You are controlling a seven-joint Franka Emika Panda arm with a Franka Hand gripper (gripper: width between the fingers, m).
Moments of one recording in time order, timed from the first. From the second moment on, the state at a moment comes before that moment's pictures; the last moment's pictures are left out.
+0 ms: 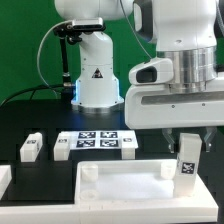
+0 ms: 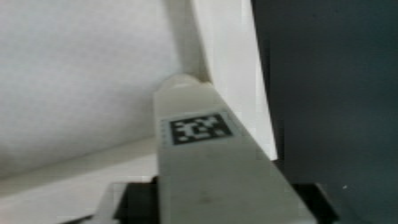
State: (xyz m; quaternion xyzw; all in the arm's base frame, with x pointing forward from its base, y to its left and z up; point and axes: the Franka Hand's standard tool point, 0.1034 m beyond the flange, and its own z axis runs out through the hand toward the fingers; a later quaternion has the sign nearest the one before) arm 0.640 0.114 0.104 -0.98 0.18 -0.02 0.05
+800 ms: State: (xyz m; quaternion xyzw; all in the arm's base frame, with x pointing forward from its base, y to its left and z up) arm 0.639 0.112 0.103 -0.73 0.68 0.04 0.11
